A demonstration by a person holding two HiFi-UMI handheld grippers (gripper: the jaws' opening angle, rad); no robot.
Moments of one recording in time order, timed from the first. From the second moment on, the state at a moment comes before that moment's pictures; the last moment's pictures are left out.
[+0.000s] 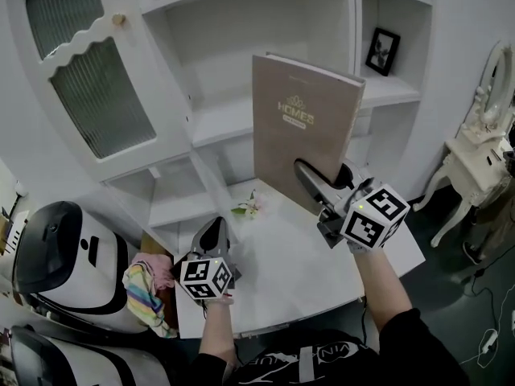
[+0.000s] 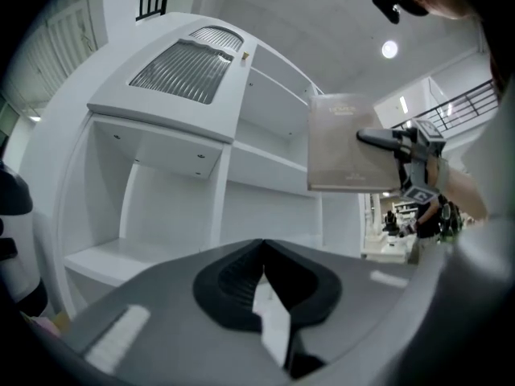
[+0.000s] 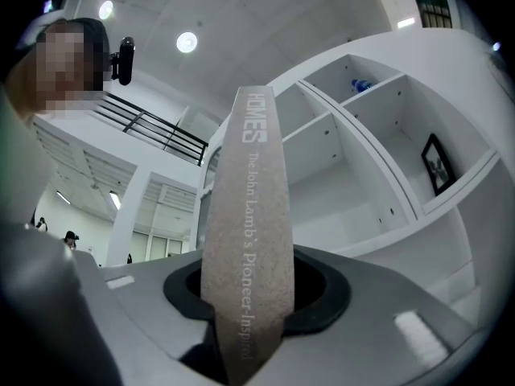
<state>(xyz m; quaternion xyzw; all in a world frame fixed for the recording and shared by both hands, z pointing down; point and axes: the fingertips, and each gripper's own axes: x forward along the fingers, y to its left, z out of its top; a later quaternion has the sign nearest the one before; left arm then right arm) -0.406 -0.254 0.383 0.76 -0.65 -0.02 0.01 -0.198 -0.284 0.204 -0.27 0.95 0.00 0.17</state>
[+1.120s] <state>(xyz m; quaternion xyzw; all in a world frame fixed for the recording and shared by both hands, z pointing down) -0.387 -0.314 0.386 0.78 -0.62 -0.03 0.02 -0.189 -0.431 0.107 -0.41 0.90 0.04 0.12</state>
